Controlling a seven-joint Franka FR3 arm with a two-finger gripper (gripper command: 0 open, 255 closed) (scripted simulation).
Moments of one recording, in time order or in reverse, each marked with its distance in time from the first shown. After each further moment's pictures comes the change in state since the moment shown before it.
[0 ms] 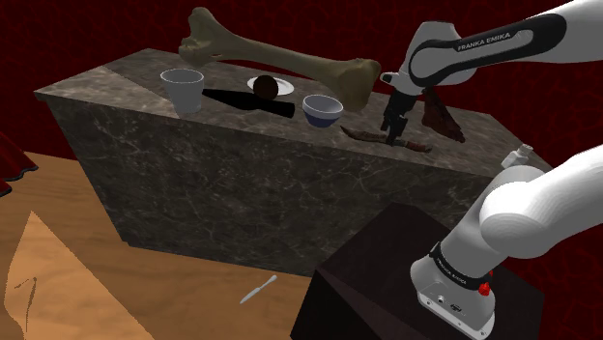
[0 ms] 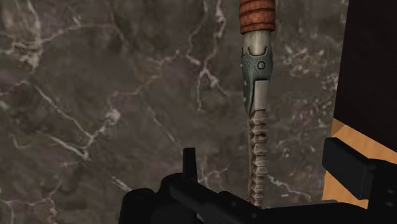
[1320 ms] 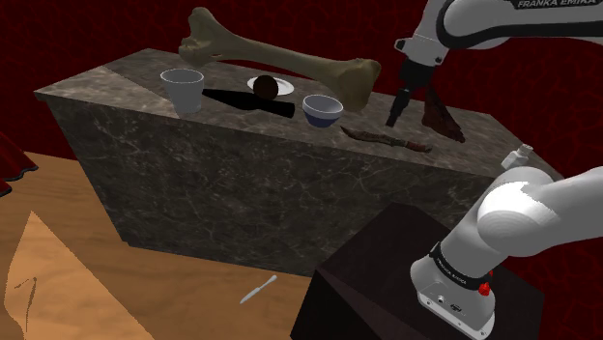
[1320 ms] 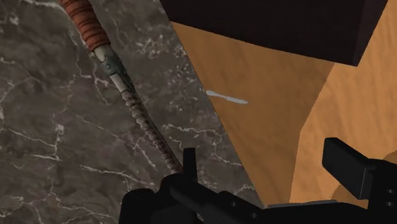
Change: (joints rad) arm -0.058 -0.254 0.273 0.040 0.124 -0.292 0.534
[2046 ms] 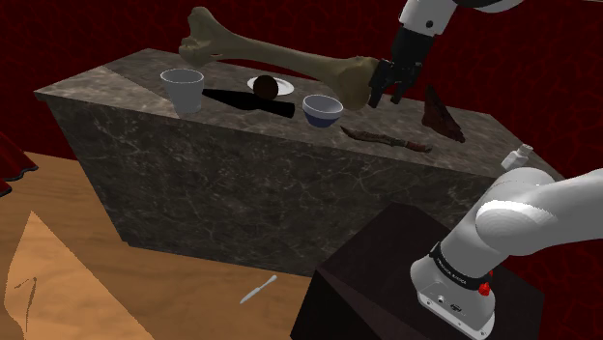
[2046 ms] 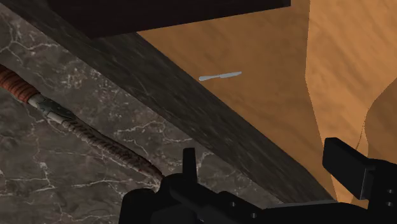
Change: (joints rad) arm -0.036 -0.021 0.246 0.139 0.165 -0.133 0.535
